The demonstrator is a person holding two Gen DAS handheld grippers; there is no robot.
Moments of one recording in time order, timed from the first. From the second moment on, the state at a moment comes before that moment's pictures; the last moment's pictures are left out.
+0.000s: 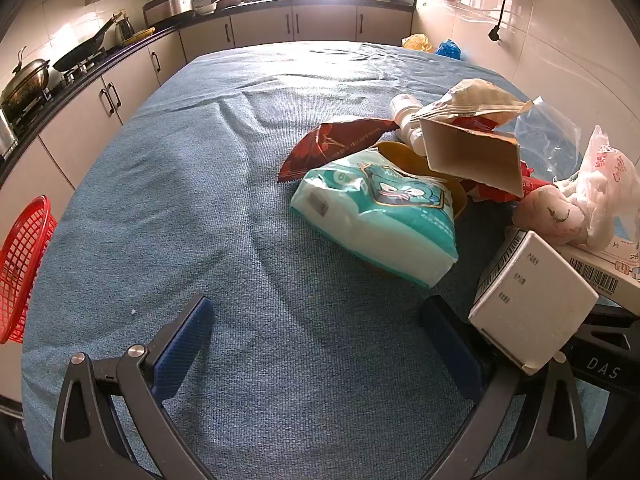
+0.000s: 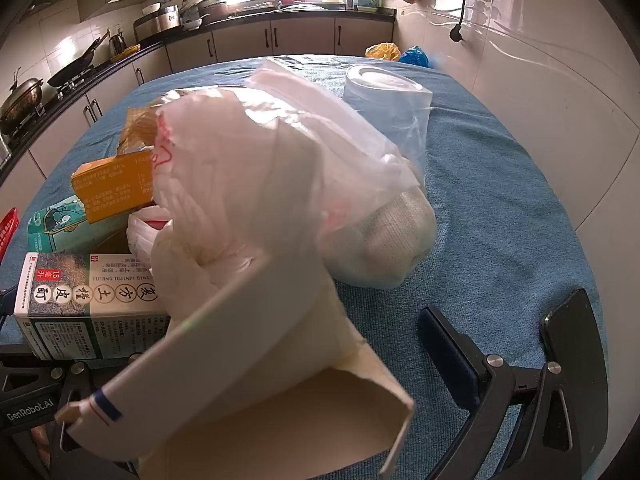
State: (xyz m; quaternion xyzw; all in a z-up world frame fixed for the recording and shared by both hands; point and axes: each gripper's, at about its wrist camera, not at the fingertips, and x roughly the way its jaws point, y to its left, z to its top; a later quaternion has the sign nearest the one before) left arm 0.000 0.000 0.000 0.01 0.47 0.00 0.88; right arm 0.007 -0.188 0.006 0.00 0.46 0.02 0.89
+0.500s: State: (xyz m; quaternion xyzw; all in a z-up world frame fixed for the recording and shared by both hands) left arm -0.019 0.006 0.001 0.01 0.47 0.00 0.88; right arm 0.007 -0.188 0.005 0.00 0.46 0.02 0.89
